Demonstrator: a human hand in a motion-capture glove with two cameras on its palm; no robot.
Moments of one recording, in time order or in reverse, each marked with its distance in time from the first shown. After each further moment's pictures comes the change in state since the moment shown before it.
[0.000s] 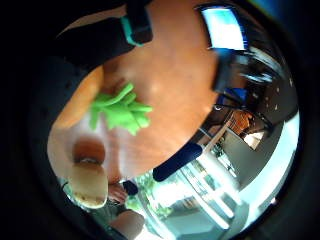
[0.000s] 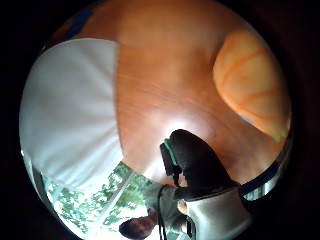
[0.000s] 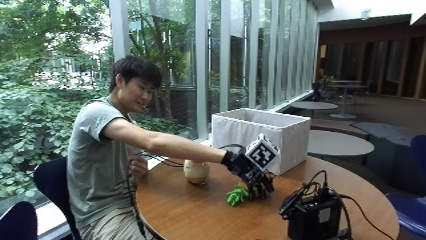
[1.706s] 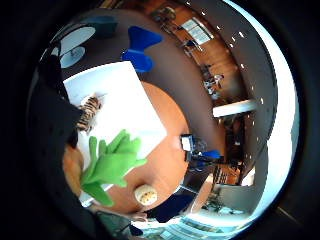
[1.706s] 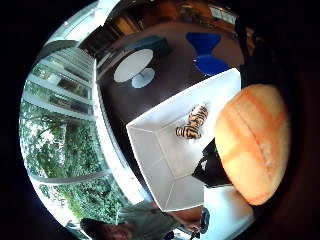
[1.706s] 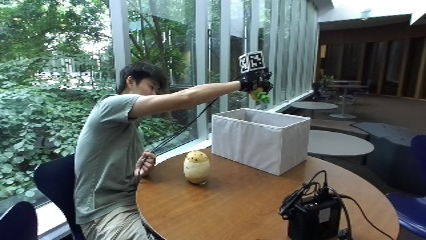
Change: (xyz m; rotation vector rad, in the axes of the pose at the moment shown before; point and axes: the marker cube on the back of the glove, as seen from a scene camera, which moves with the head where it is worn) arm -0.319 0.254 -0.263 0.825 0.009 -0.670
